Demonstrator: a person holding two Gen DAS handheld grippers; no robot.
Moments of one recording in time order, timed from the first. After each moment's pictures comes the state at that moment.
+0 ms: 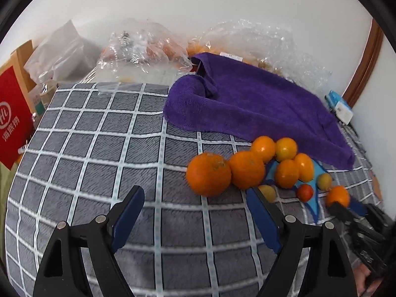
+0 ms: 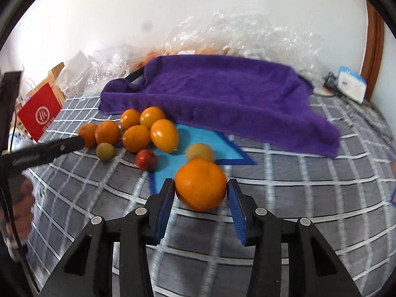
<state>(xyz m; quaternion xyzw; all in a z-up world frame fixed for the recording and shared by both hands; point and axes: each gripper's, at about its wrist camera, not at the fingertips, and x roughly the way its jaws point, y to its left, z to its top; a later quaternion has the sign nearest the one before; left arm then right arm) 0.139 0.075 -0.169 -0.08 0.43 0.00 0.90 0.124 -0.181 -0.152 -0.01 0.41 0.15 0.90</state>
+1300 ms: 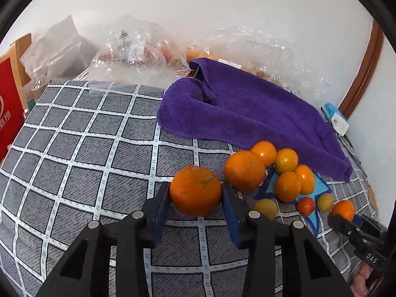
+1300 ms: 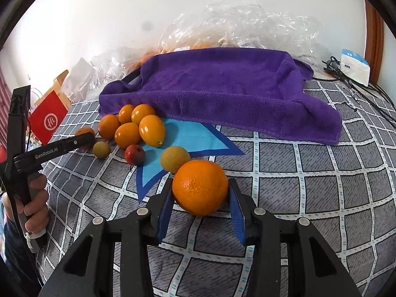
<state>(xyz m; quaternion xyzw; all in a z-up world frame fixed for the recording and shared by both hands) 0.143 0.085 -0.179 -0.12 0.40 -0.02 0.91 0.134 -0.204 -0.164 0.04 0.43 0.18 0.88</state>
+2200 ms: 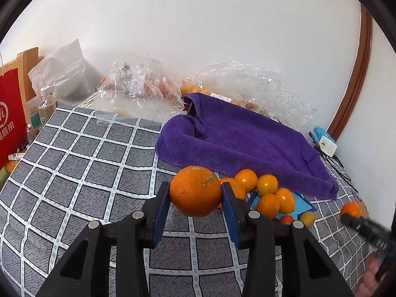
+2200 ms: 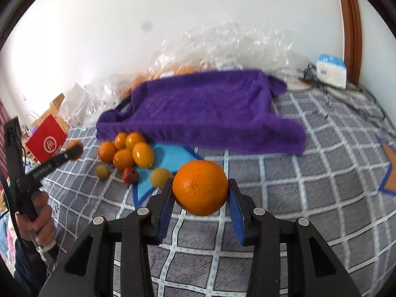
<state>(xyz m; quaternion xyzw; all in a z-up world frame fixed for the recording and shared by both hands) 0.123 0.082 -0.155 -0.13 0.31 -0.02 0.94 0.122 -0.240 -0.130 0.08 0.39 0.15 0.91</state>
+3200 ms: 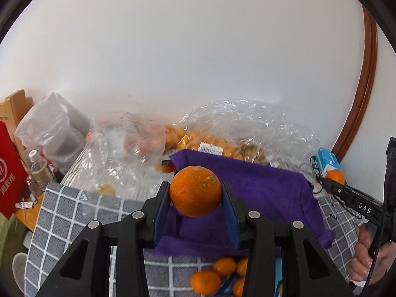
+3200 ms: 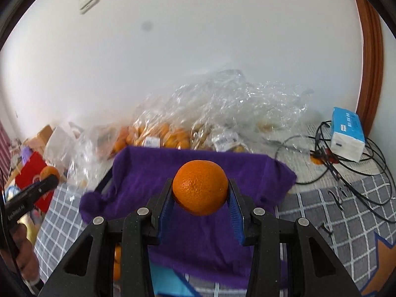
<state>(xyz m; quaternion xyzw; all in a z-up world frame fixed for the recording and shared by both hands) 0.216 0.064 -0.059 -0.09 0.30 -0.01 0.95 0.279 -0.229 -0.056 0.08 0.35 0.13 0.92</state>
